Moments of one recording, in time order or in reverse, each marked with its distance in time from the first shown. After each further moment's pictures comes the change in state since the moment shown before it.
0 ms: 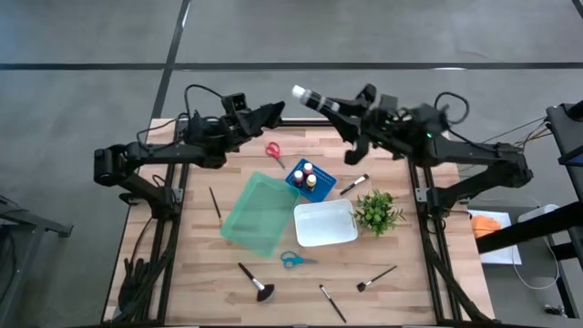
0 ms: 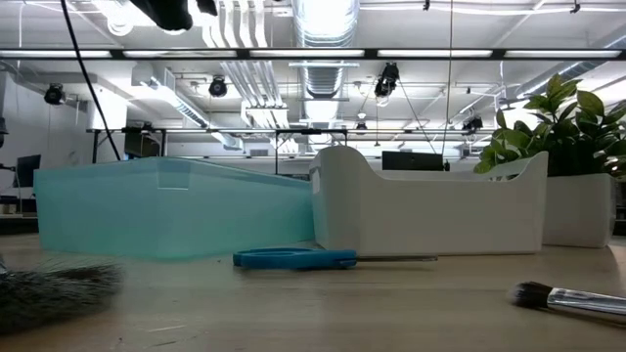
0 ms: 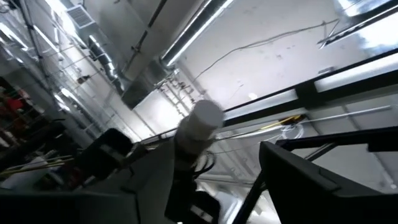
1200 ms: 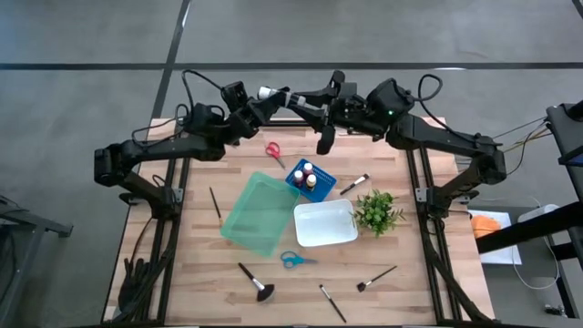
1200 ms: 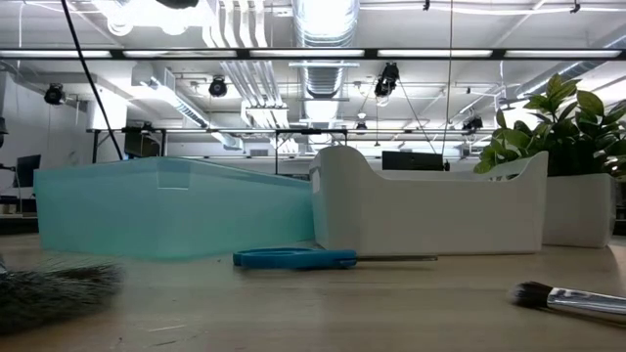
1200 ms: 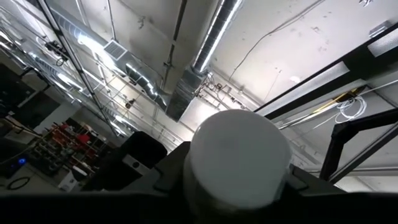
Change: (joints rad) left arm 0.002 -0.002 0.141 -0.237 -0.066 0.288; right arm -0.119 0.223 0.285 -0.249 -0.183 -0.074
